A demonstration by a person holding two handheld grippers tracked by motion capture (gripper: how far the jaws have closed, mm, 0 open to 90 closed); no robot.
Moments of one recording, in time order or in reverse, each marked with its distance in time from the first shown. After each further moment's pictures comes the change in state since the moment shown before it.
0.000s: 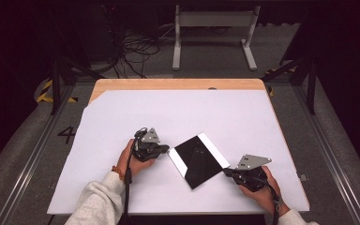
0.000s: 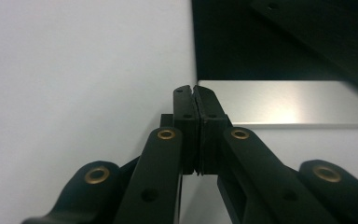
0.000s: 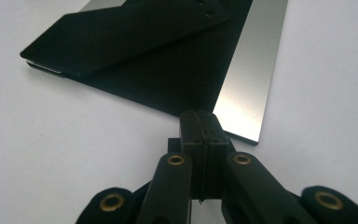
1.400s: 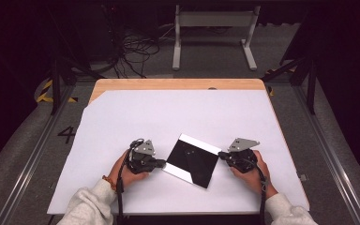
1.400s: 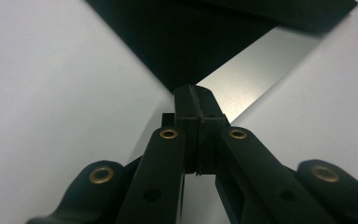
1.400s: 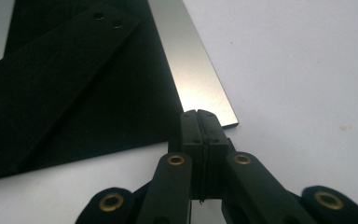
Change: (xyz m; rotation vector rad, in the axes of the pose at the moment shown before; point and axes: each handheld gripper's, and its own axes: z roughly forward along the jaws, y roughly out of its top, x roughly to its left) left arm -0.028 -0.025 -0.023 0.052 -0.169 0.010; right arm -0.033 0.029 0.034 0.004 -0.088 0.019
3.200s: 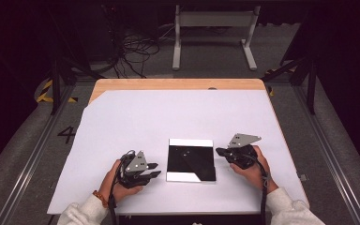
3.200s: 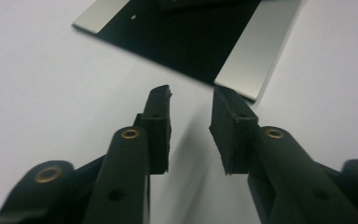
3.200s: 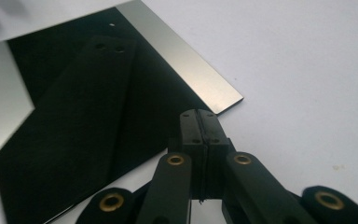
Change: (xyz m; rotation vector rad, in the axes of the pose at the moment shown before) left arm -0.036 -0.018 -0.027 -0.031 0.186 0.094; right arm -0.002 0.016 -0.013 -0.047 0.061 -0.033
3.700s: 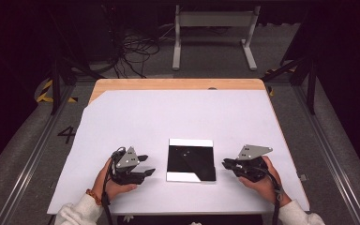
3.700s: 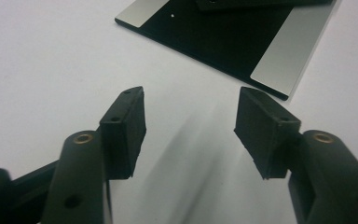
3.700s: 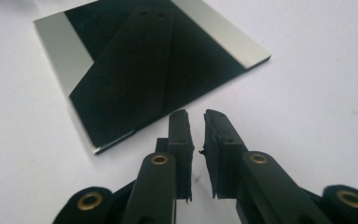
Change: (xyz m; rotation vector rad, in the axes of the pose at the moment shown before) left arm 0.014 -0.010 -0.008 -0.038 0.040 -0.073; right arm 0.017 -0.025 -0.031 0.028 0.049 0.011
